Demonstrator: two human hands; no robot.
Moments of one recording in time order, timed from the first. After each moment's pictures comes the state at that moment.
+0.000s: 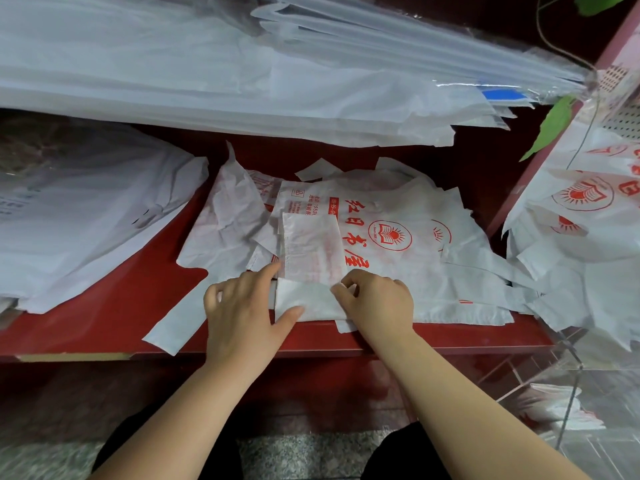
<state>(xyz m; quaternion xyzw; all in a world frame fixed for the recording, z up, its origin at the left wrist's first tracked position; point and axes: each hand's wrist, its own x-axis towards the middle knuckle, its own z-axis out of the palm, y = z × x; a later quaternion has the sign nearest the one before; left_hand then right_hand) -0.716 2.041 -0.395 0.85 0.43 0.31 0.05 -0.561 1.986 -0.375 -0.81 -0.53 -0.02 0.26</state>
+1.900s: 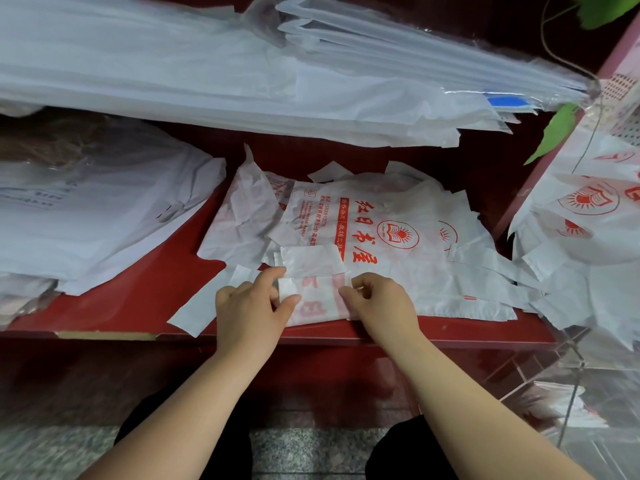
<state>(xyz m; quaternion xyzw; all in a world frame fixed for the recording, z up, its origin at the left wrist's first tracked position) -0.725 2.030 -0.384 0.78 0.50 0.33 0.17 -0.572 1.974 -0.369 -0.80 -0.50 0.12 0.30</state>
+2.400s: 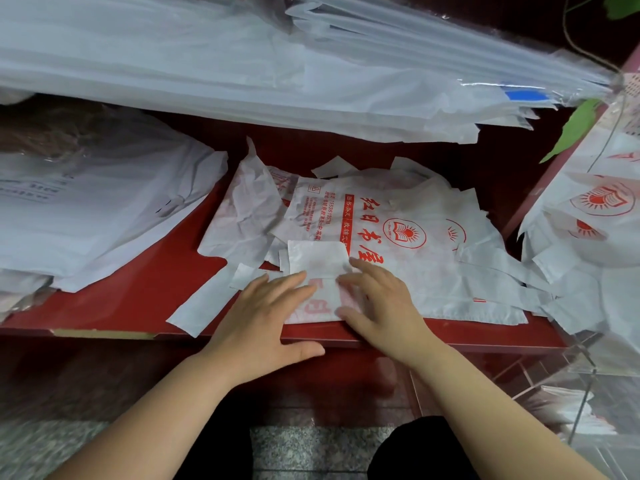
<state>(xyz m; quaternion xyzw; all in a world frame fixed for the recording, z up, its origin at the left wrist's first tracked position) -0.740 2.037 -0.383 0.94 0.26 0.19 0.08 -0.559 1.969 -0.380 -0.69 -0.68 0.04 0.25</state>
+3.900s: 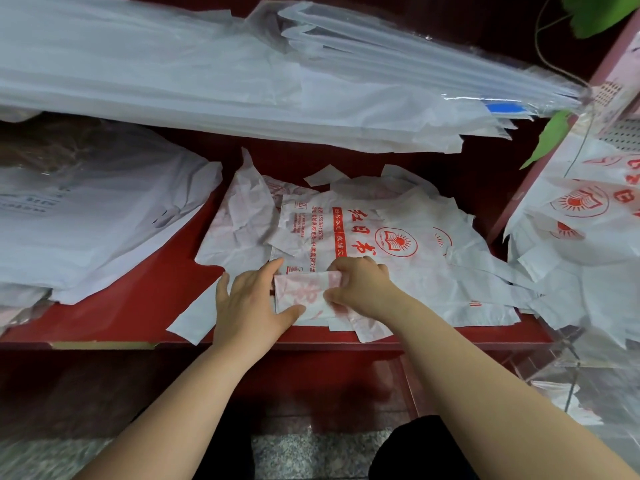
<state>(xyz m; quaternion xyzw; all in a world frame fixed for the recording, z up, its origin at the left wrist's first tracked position) -0.729 2.046 -0.383 0.82 0.48 0.26 0.16 -0.578 2.004 -0.339 -0.78 -0.59 0.15 0.13</state>
